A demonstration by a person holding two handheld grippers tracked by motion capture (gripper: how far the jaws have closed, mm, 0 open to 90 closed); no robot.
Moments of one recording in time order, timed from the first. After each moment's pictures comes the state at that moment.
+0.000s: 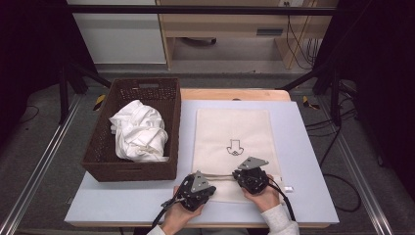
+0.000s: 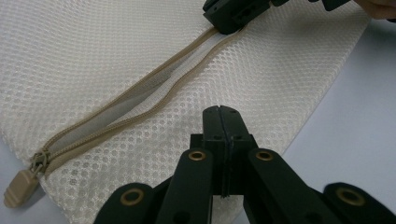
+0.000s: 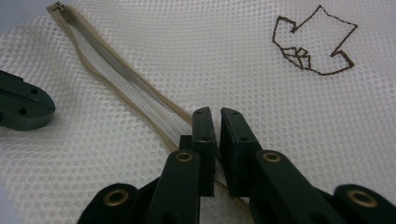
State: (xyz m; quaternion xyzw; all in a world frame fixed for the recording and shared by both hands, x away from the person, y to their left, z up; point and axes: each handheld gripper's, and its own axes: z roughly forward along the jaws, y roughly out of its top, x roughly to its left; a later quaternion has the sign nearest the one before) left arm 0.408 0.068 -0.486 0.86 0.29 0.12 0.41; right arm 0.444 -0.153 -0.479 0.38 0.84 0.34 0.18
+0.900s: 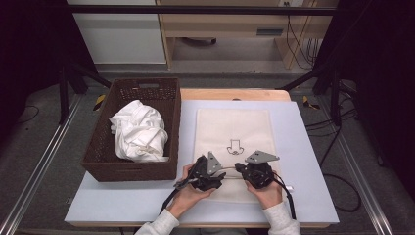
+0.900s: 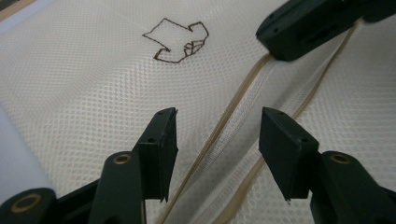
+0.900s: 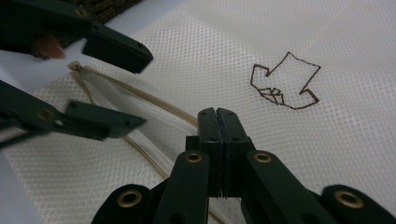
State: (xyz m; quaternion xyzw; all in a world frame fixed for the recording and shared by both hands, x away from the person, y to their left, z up) left arm 0.453 0.032 -0.461 0.87 0.26 0.20 0.36; right arm 0.447 -0.164 -0.455 0.40 0.80 0.40 0.18
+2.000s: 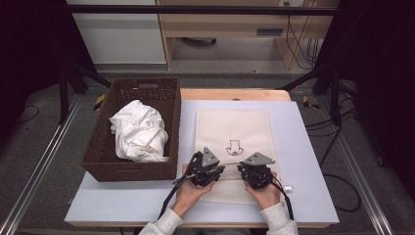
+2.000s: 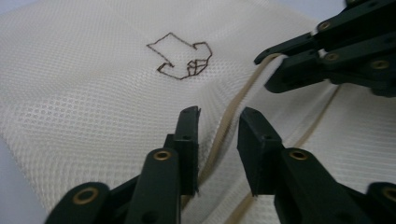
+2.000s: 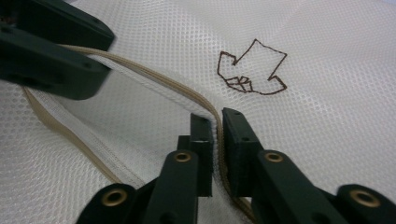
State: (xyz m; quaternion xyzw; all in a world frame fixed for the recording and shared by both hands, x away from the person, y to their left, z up) left arm 0.456 0.044 -0.450 0.84 0.31 0.15 0.43; right arm 0.448 -0.161 -0.469 0.42 0.79 0.37 0.24
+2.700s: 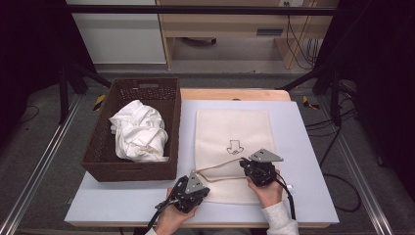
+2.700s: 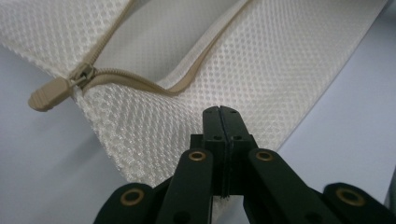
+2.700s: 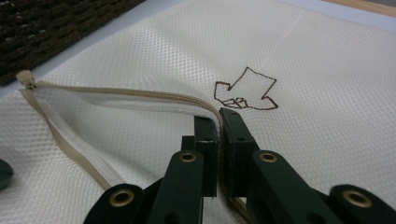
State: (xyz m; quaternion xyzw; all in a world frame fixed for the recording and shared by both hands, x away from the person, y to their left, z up) left arm 0.402 0.085 -0.483 0.86 0.30 0.12 0.39; right arm 0.449 -0.168 -0.454 0.43 0.77 0.41 0.23
